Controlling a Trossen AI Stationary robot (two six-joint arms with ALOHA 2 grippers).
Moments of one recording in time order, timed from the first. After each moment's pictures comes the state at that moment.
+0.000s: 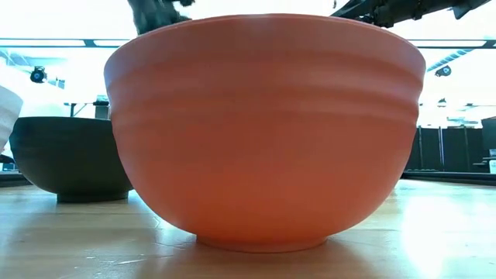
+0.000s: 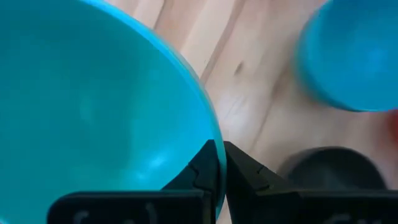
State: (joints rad) left arm 0.37 1.34 1.38 -1.16 0.03 -0.11; right arm 0.03 0.92 0.62 0.11 0.18 0.82
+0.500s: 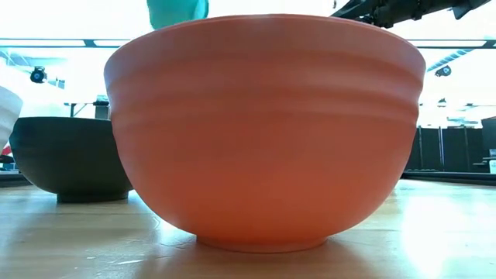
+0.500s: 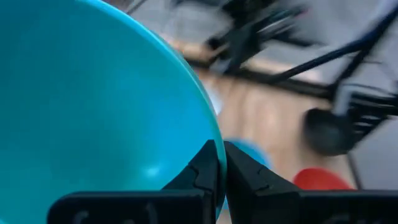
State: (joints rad) left arm 0.08 0.99 1.38 -0.79 -0.04 -0.14; right arm 0.03 0.92 0.62 0.11 0.18 0.81
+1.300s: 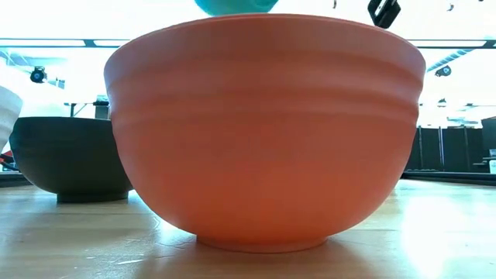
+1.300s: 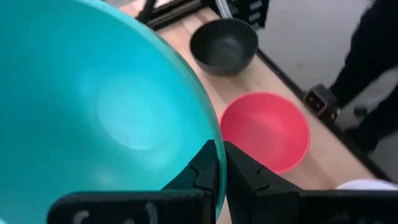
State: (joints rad) left arm -0.22 1.43 1.55 -0.79 0.13 0.28; right arm 0.18 0.74 0.62 0.11 0.03 0.37
